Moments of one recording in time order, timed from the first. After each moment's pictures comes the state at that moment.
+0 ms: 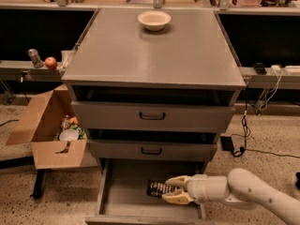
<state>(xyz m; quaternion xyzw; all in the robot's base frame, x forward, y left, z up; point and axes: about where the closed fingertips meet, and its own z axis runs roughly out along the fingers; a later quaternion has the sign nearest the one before) 0.439 -0.095 0.472 -0.46 0.73 0.35 0.37</state>
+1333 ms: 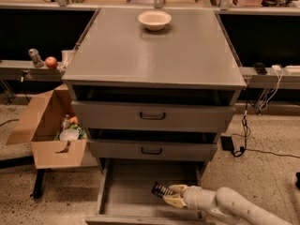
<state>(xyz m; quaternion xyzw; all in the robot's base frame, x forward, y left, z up) 0.485 -0.114 0.298 -0.35 0.80 0.31 0.39</state>
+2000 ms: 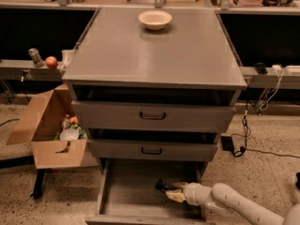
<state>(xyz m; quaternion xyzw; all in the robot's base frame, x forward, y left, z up) 0.529 -0.141 0.229 -0.31 0.83 0.29 0.37</state>
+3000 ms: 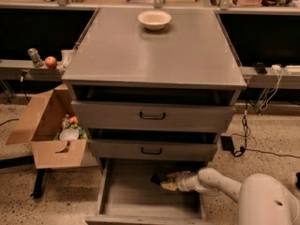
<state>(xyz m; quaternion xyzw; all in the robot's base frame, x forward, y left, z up) 0.594 -0.122 0.181 -0.35 0.84 0.27 0.31</state>
